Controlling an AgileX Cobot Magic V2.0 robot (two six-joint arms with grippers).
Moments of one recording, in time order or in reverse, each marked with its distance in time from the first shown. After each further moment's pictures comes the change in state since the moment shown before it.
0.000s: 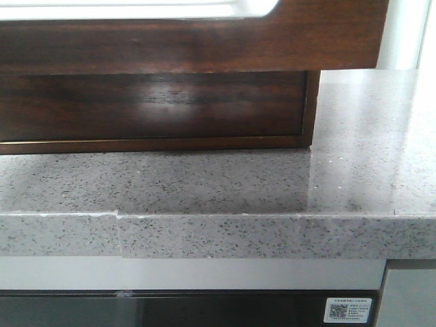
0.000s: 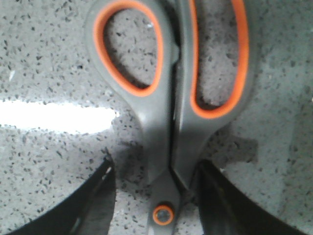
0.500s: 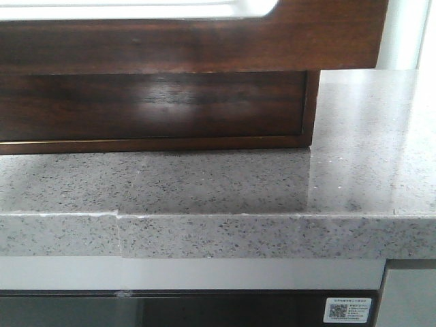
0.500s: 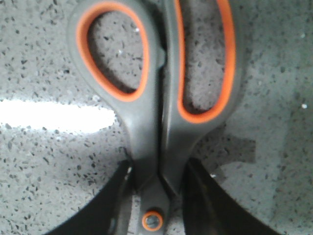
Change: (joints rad) left arm 0.000 0.000 0.000 0.002 0.000 0.000; right arm 0.000 0.013 -0.011 -0.017 -0.004 0.000
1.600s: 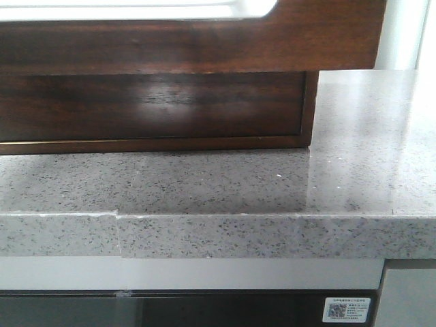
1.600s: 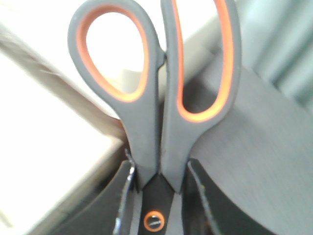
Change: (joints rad) left arm 0.000 0.000 0.000 0.008 0.000 0.000; right arm 0.400 -0.644 -0.154 0.361 0.052 -0.368
